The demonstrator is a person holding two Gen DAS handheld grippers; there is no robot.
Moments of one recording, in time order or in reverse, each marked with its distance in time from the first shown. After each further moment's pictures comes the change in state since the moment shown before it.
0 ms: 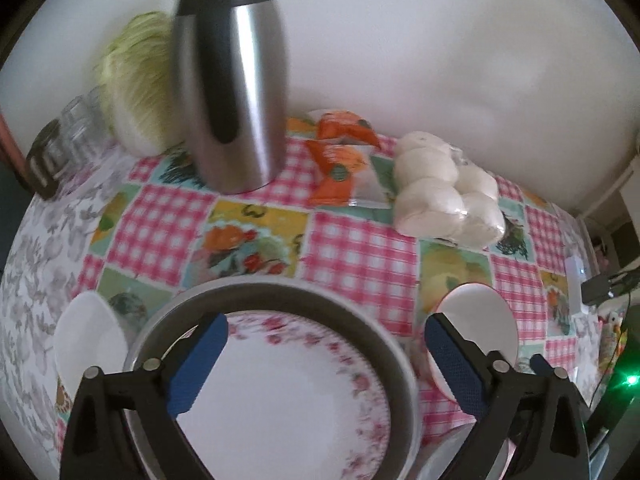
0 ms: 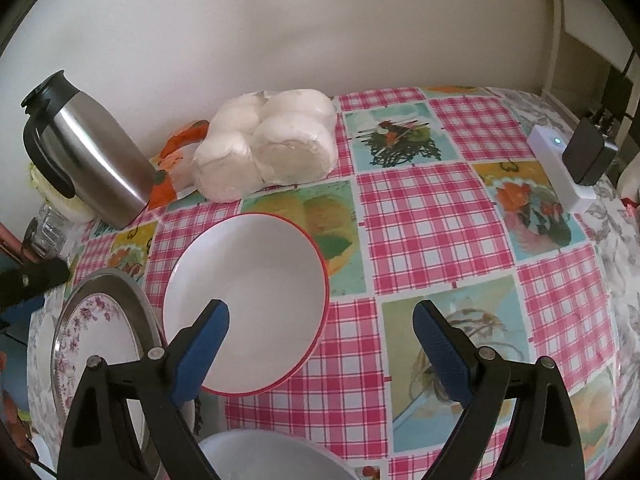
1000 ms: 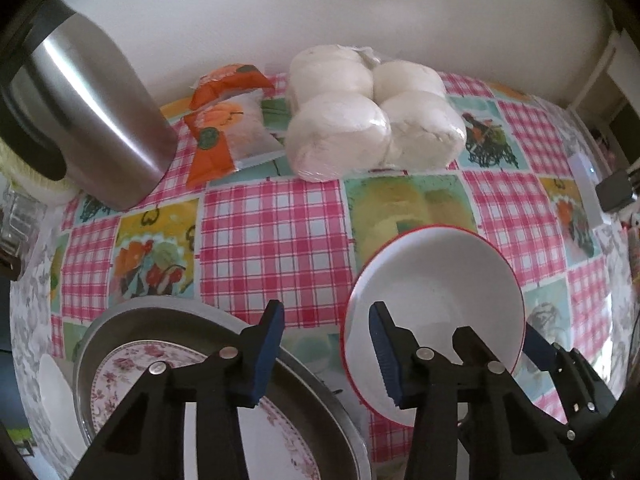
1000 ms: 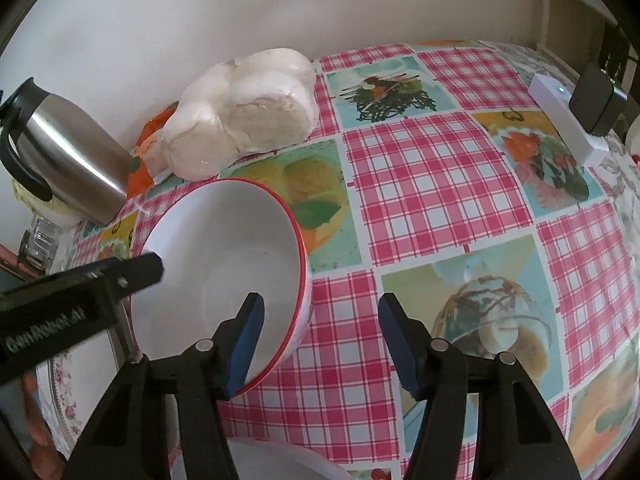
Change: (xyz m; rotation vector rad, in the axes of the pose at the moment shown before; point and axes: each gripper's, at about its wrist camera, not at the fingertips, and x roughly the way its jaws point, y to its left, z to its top) left arm 0.072 -0.090 -0.009 0.292 0.165 0.036; right arm 0.027 -0.014 -0.009 0.092 0.086 0.018
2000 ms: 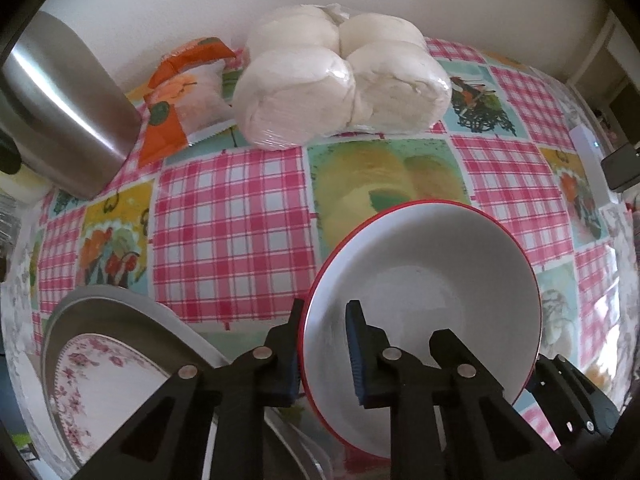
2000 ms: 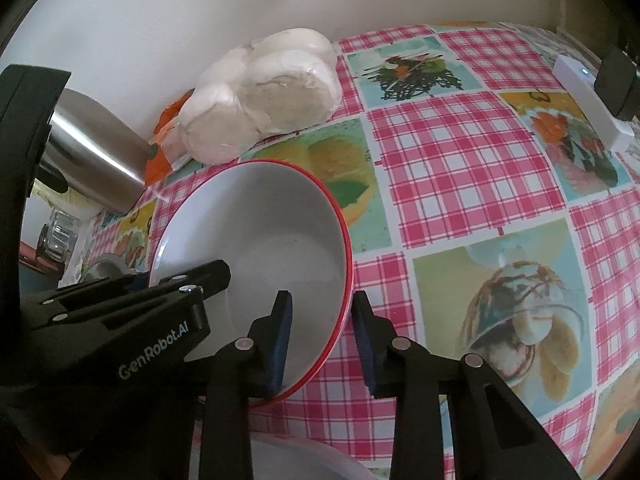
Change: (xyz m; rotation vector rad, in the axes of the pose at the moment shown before) left arm 0.036 -0.031 0.001 0.014 0.069 -0.036; right arm 0.009 0.004 -0.001 0.003 0.052 0.090
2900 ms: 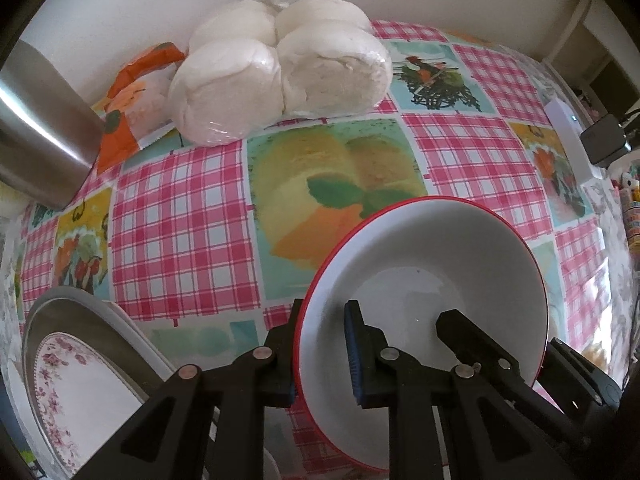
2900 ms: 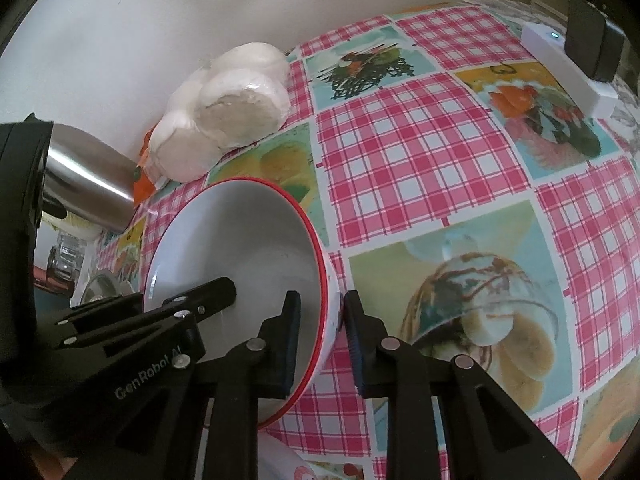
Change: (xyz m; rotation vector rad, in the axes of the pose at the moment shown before) left arm 0.006 -0.045 -0.006 0.063 0.015 -0.043; right arm -0.010 -0.040 -0.001 0.093 0.005 0.048
